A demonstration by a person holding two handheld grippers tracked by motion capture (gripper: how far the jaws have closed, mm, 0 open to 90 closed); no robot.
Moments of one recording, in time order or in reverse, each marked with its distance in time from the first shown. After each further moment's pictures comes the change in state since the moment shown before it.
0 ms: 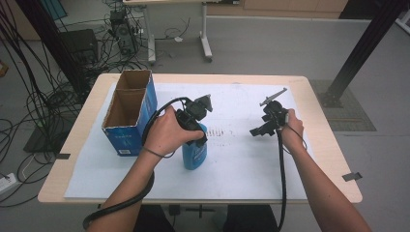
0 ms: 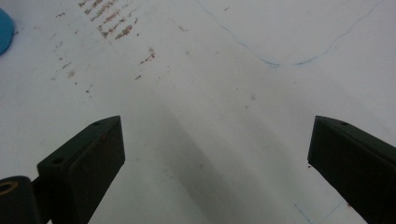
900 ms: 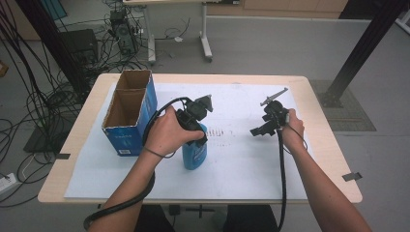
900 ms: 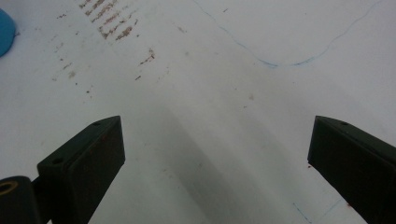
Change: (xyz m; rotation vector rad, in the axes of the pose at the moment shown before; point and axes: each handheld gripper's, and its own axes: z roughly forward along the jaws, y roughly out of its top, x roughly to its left) left arm -0.001 0.001 -0.001 0.010 0.013 0.002; right arm -0.001 -0.001 -0.002 -0.007 0.001 0.002
